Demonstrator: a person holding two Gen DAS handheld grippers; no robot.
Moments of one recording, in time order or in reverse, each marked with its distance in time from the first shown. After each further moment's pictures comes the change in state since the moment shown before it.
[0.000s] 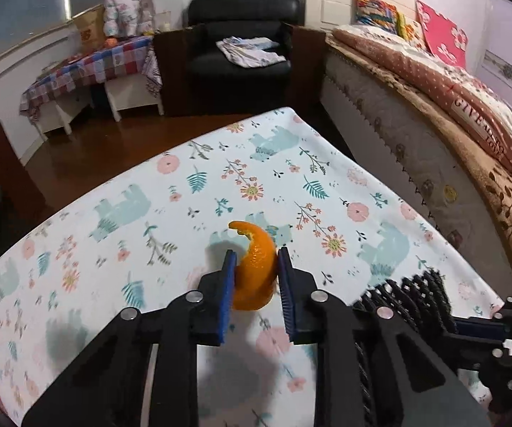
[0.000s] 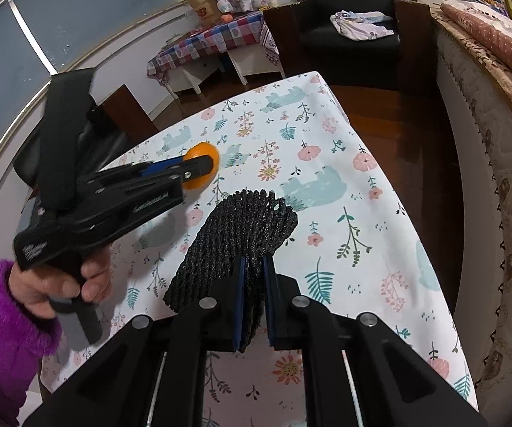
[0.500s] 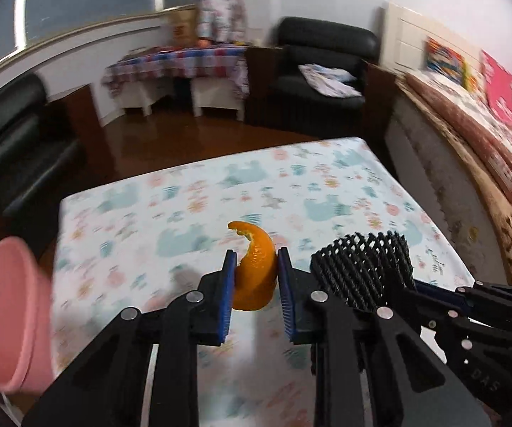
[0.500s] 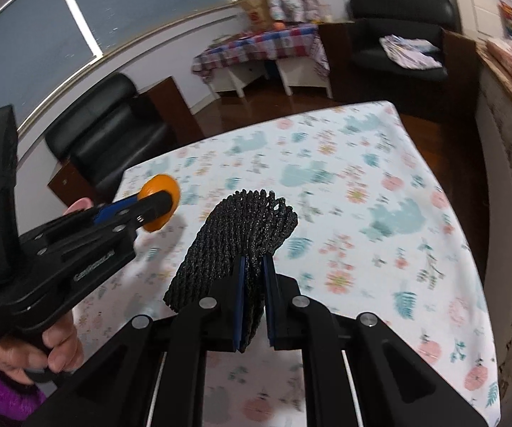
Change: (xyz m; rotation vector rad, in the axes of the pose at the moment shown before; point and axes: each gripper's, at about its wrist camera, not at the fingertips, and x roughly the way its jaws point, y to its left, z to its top) left arm -0.114 0.038 -0.055 -0.242 -0.083 0.236; right arm 0.001 0.084 0.002 -0.178 -0.032 0.101
